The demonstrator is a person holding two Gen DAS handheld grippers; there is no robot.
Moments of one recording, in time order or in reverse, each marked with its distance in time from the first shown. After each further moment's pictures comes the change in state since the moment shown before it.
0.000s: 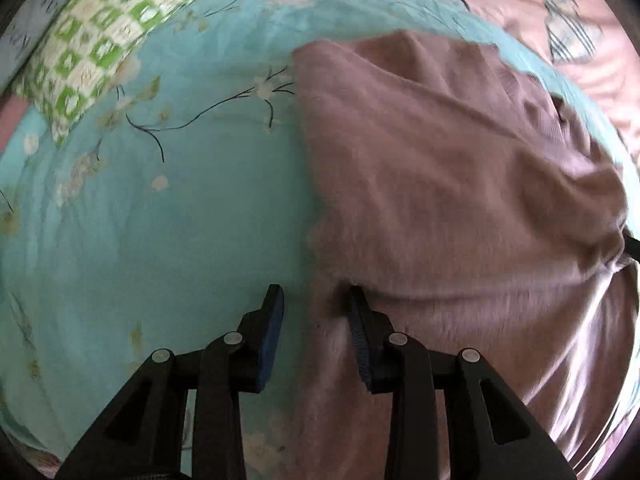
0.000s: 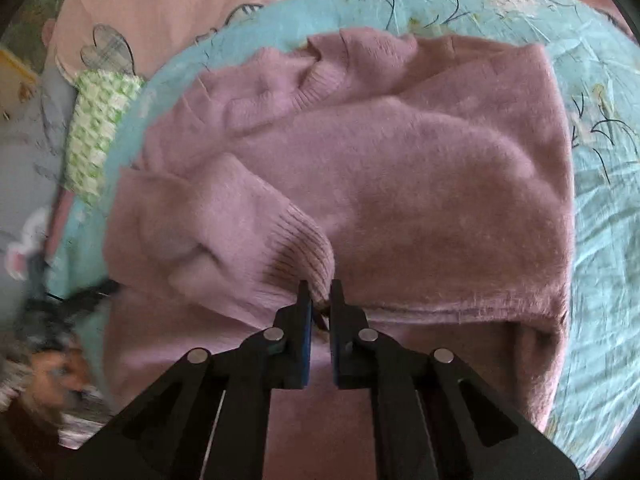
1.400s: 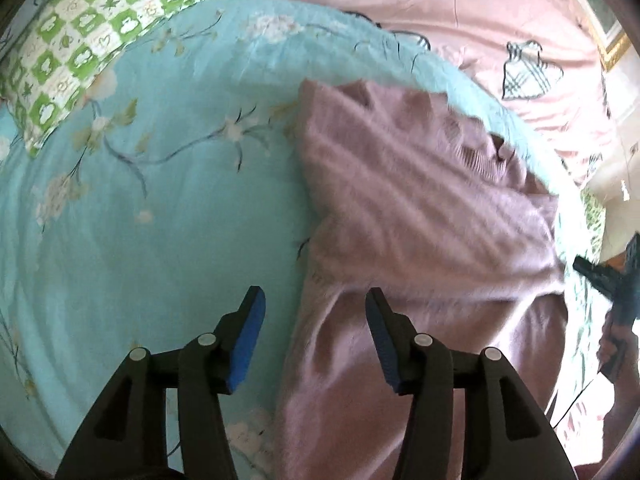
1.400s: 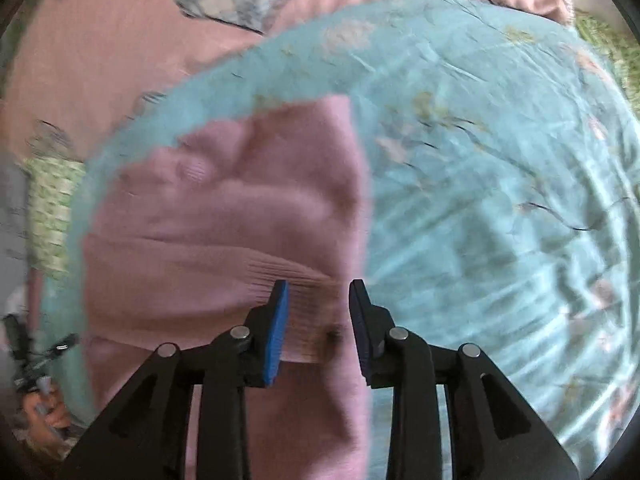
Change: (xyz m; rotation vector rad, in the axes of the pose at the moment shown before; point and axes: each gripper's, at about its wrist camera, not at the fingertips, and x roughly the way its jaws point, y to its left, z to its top) left arm -0.045 0.028 0.009 -0.016 -0.006 -0.227; right arm -0.075 -0.077 -0.002 0.175 -0.151 -0.170
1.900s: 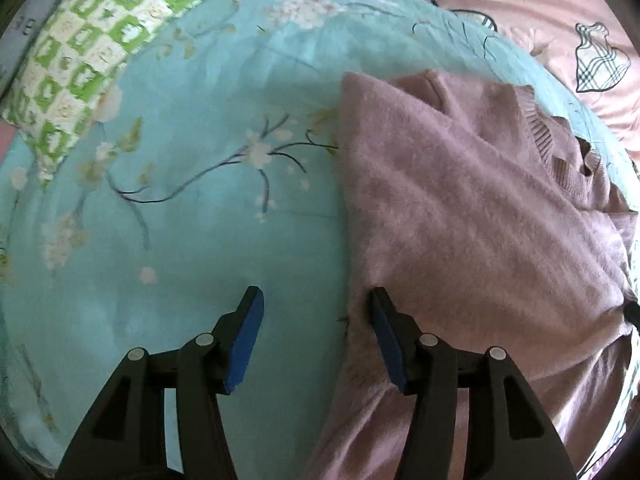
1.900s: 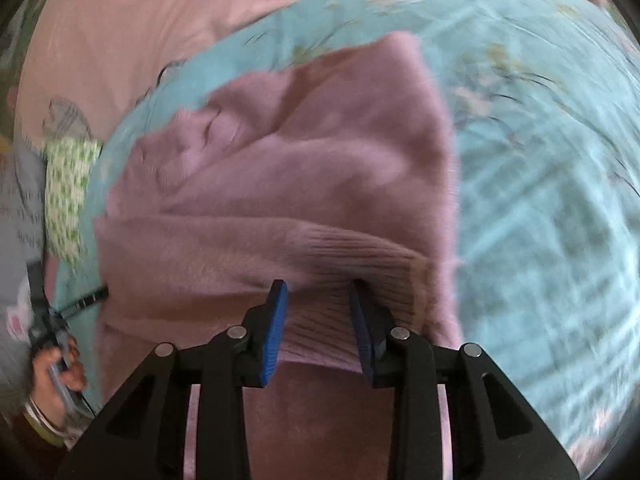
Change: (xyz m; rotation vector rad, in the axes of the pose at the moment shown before) left arm 0.056 -0.009 0.045 0.010 0.029 0.259; right arm 0.046 0.013 -0.015 0.024 0.042 0.057
